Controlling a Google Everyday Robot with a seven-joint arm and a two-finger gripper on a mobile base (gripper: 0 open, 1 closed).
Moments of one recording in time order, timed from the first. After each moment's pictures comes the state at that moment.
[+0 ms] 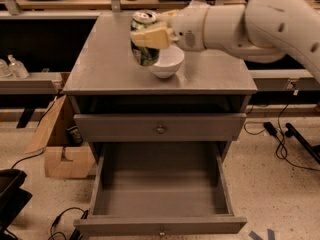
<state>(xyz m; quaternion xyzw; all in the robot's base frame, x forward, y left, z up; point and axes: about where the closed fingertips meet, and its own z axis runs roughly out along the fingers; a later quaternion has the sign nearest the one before) 0.631 0.017 1.005 -0.44 0.64 0.29 0.57</state>
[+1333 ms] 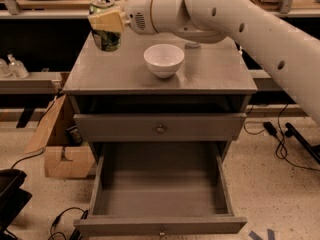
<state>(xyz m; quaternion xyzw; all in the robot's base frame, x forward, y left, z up) 0.681 0.115 1.023 -0.43 0.63 0.31 0.57</state>
